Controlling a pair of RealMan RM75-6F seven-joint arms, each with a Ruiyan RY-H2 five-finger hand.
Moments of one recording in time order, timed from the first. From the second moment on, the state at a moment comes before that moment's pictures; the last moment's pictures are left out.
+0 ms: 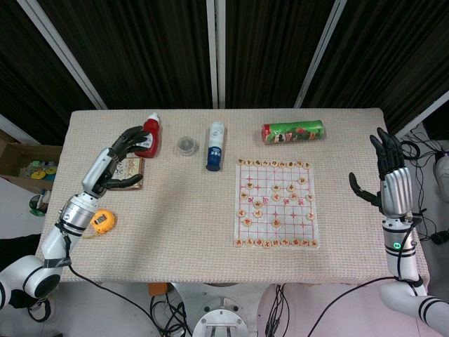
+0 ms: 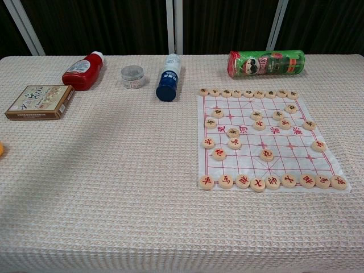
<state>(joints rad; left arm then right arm) -0.56 -1.18 -0.24 -1.63 1.49 1.15 -1.12 0.39 -1.48 0.24 -1.10 -1.56 1.65 0.45</state>
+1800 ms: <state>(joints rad) -0.35 -1.21 -0.05 -1.46 1.45 1.32 0.08 0.60 -1.38 0.06 -1.61 -1.43 0.95 -0.59</state>
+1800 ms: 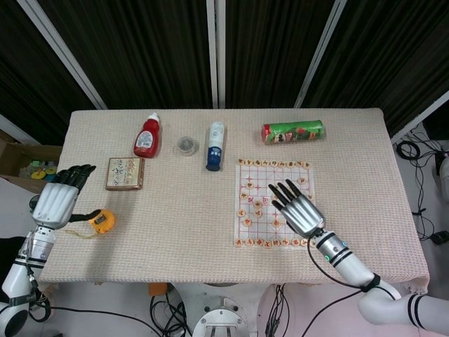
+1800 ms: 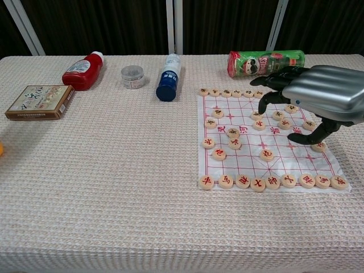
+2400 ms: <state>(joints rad) -0.32 -1.22 -0.05 -1.40 1.46 1.32 0.01 0.69 -1.61 0.08 -1.40 -1.39 0.90 -0.57</state>
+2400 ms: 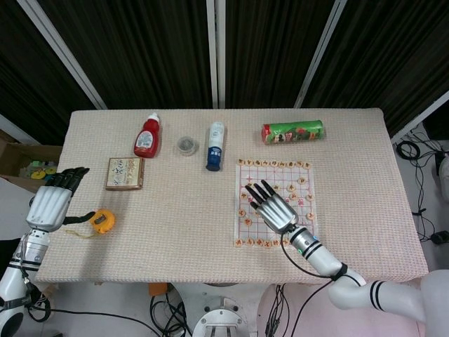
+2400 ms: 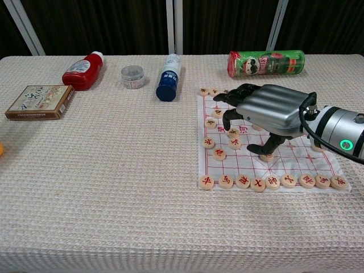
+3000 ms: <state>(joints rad) -0.31 -1.22 -0.05 -1.38 1.46 1.31 -0.04 0.70 -1.68 0.07 -1.31 -1.41 0.93 -0.52</state>
